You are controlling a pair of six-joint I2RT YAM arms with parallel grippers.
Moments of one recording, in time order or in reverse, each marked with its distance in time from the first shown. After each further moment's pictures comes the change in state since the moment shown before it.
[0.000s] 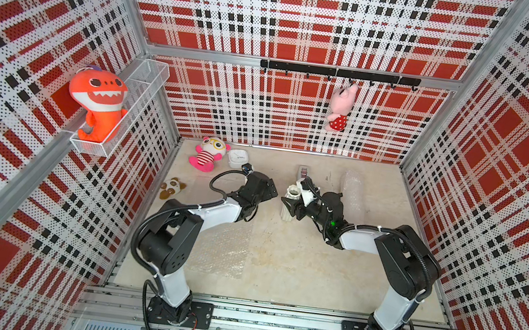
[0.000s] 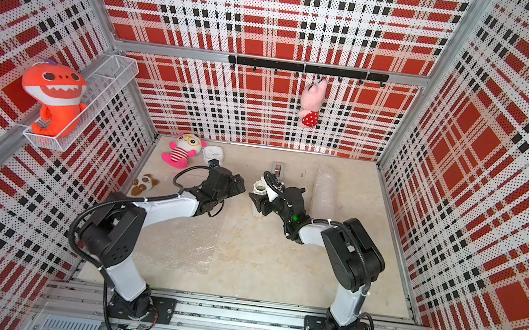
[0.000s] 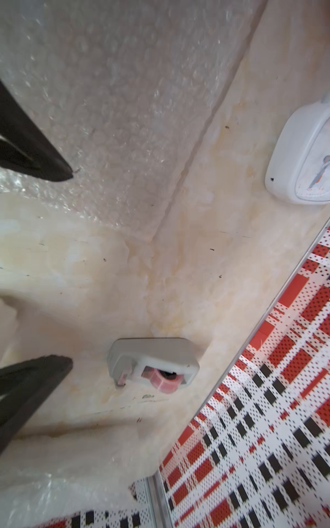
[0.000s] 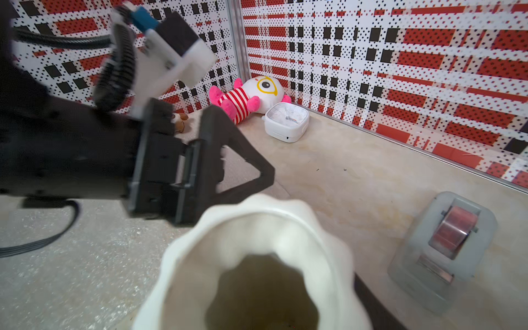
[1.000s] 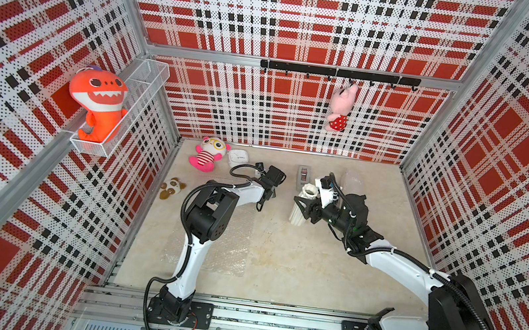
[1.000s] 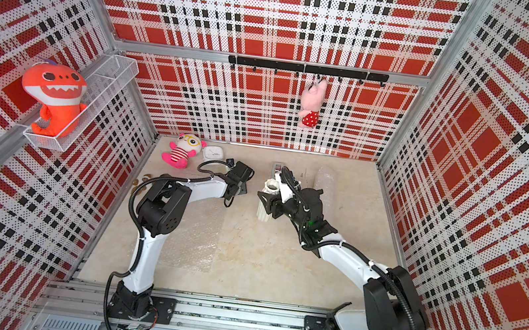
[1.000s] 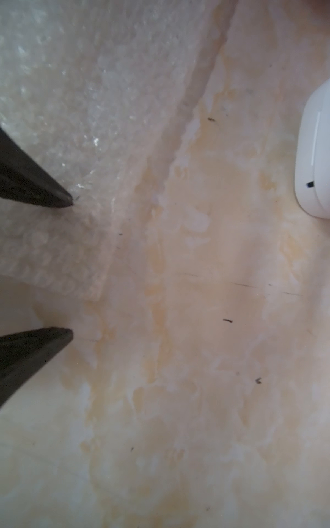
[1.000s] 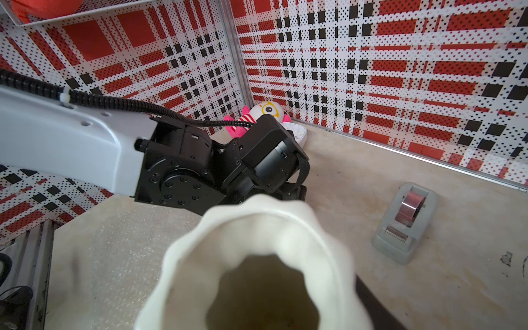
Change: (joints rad) left arm 0.014 0.423 0.449 -0.375 -0.192 0.103; right arm 0.000 -0.402 -0.059 -0.335 0.016 0.117
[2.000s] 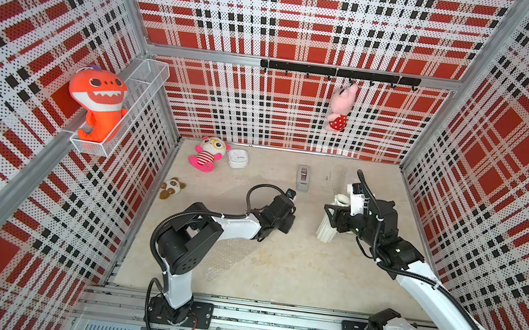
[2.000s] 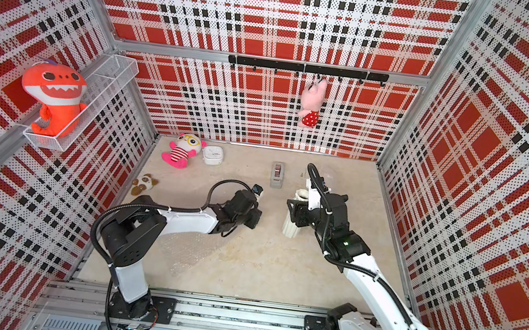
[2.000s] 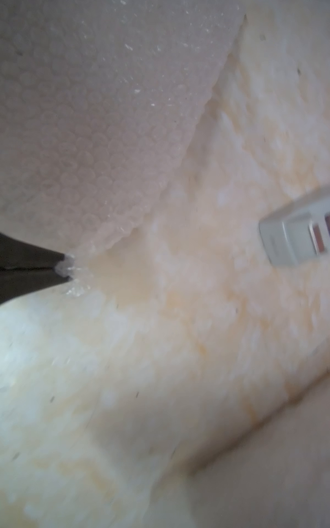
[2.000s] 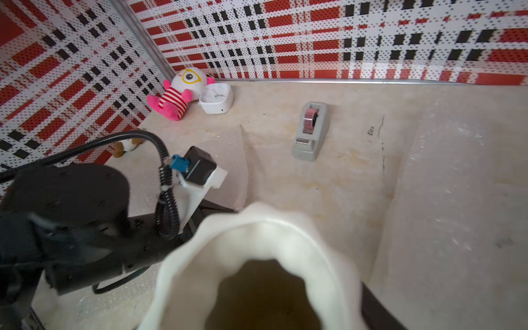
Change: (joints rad) left arm -0.306 -0.406 -0.549 0.428 0.332 0.447; right arm -0.120 -0.382 0.058 -0.718 0.240 0.114
